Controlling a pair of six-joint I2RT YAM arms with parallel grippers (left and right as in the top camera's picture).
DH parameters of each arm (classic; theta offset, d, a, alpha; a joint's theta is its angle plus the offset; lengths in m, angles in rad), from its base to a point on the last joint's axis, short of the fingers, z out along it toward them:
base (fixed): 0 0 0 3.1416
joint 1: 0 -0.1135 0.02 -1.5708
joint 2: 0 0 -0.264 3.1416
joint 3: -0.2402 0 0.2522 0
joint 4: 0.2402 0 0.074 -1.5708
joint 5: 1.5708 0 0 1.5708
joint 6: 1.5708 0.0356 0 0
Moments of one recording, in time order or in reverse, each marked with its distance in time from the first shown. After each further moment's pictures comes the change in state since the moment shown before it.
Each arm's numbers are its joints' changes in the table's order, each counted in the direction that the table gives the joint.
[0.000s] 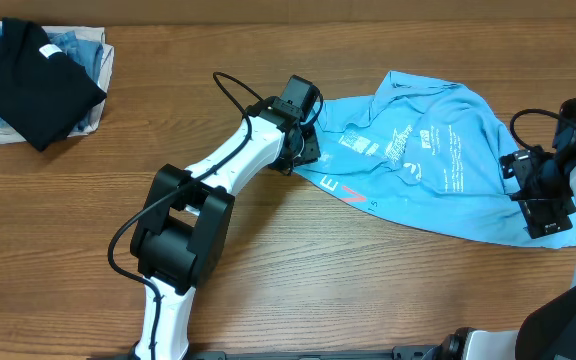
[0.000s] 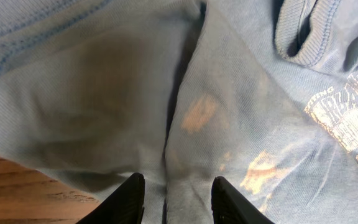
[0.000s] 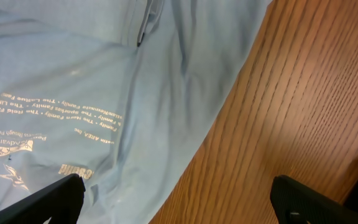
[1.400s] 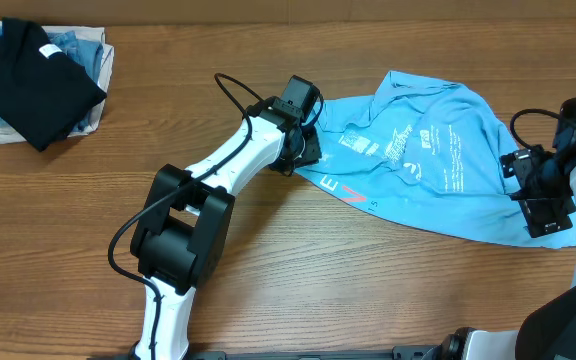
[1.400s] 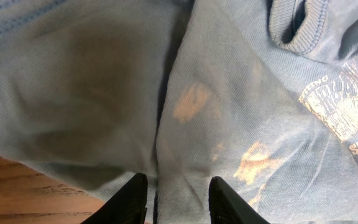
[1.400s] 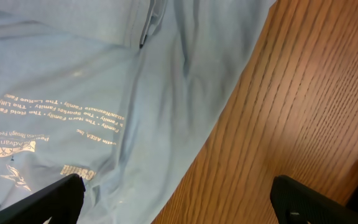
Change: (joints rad) left arm 0.003 0.000 0.000 0.006 0.033 0.000; right arm 0.000 0.000 0.000 -0.007 0.000 0.001
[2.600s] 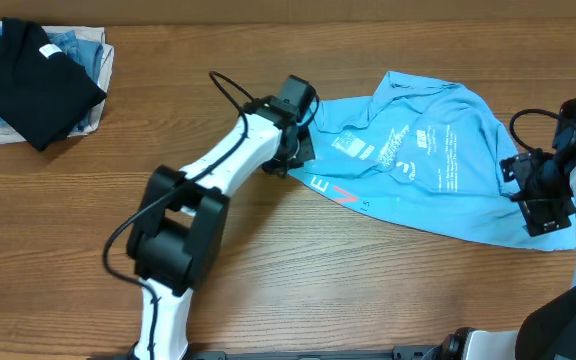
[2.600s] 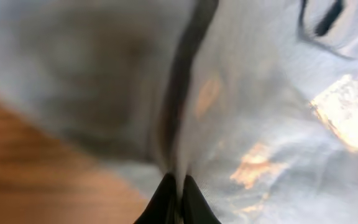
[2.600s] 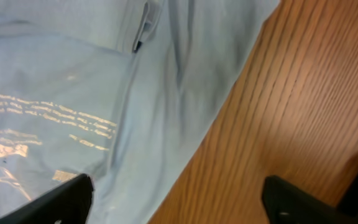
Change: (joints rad) left arm -0.023 0.042 -0.013 0.112 -0.057 -0.003; right arm 0.000 0.000 0.000 0.021 0.001 -0.003
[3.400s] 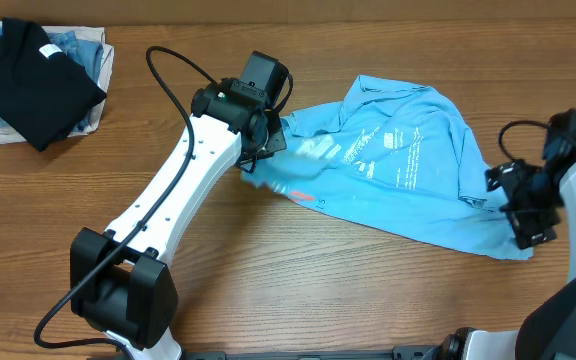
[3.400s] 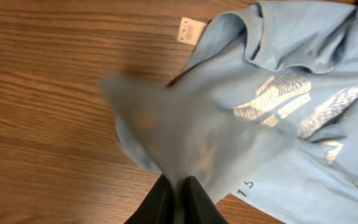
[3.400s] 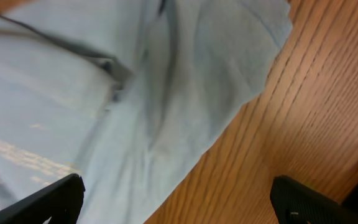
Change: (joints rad) left arm -0.041 0.288 -0.013 0.263 -0.153 0.003; right arm 0.000 0.000 0.145 -0.084 -0.072 -0.046
